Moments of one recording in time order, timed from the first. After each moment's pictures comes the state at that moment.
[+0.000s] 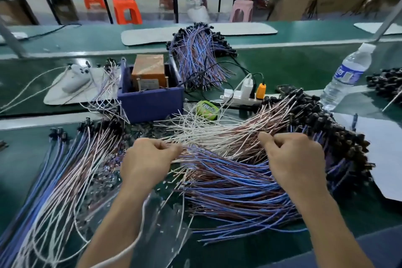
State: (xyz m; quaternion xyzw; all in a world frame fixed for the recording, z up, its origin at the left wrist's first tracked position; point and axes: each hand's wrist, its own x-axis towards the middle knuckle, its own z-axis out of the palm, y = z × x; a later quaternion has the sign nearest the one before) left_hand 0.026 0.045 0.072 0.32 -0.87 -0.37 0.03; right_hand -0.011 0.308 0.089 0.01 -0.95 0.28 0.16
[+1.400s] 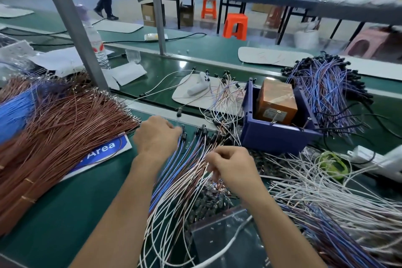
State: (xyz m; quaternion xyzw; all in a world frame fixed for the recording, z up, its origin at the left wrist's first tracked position) left_hand 0.045 -0.209 0.066 0.51 -0.82 -0.19 0.16; right_hand -0.014 -0.011 0.070 0.26 -0.79 0.48 -0.26
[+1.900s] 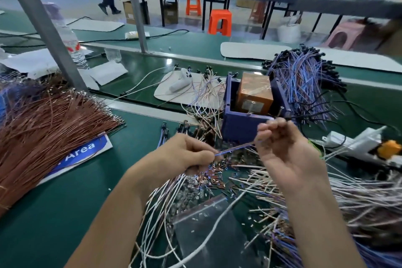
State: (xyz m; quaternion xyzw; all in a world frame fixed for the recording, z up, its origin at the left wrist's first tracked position) left_hand 0.066 -0.126 0.094 0.12 -0.75 -0.65 -0.05; right_hand -0.061 0.076 0.112 -0.04 -0.26 0.91 -0.31
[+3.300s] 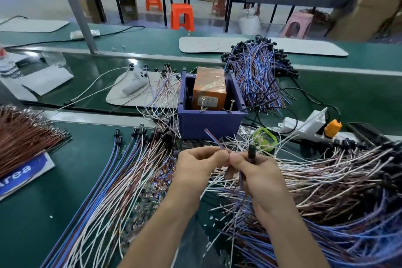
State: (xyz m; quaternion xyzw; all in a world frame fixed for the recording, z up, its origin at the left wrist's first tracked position) left_hand 0.002 0.006 0.068 0.19 -0.59 -0.78 0.10; right_hand -0.041 0.131 0.083 0.02 -0.69 0.70 -0.17
